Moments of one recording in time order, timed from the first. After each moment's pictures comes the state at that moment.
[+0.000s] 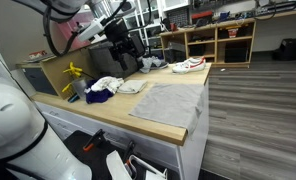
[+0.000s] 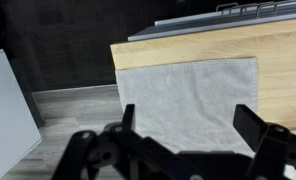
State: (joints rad) arm -0.18 -0.66 -0.07 -2.71 -0.23 2.12 0.04
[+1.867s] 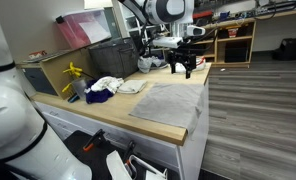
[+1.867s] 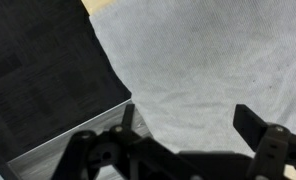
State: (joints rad) arm -0.25 0.25 -0.21 -2.02 0.11 2.16 -0.03
